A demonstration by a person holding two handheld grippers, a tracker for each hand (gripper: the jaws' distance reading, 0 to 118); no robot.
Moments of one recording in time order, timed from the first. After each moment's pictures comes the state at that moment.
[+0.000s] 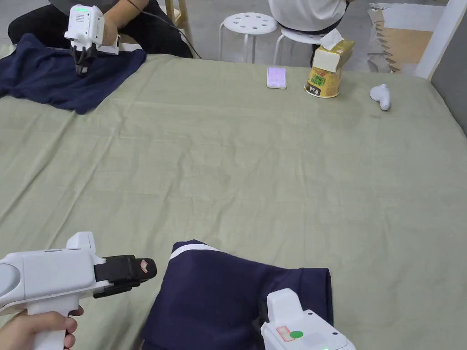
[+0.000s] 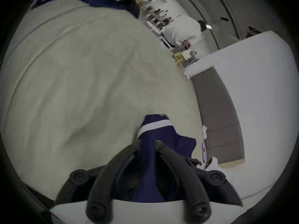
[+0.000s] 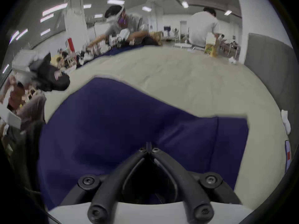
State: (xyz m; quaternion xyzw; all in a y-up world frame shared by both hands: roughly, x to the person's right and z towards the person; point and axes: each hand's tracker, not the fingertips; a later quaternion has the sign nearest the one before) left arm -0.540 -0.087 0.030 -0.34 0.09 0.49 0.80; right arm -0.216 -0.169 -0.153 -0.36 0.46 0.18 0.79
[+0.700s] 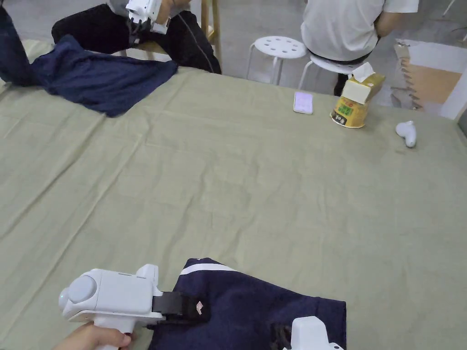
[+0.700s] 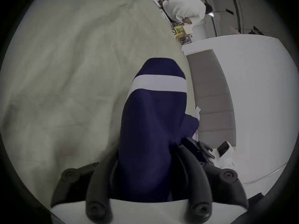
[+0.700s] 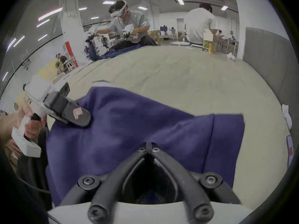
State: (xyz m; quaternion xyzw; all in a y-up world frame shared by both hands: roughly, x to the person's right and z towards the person) left arm -0.534 -0.162 -0.005 -0.38 -0.02 0.53 0.76; right arm -0.211 -0.137 -0.157 -0.35 0.47 0.13 0.80
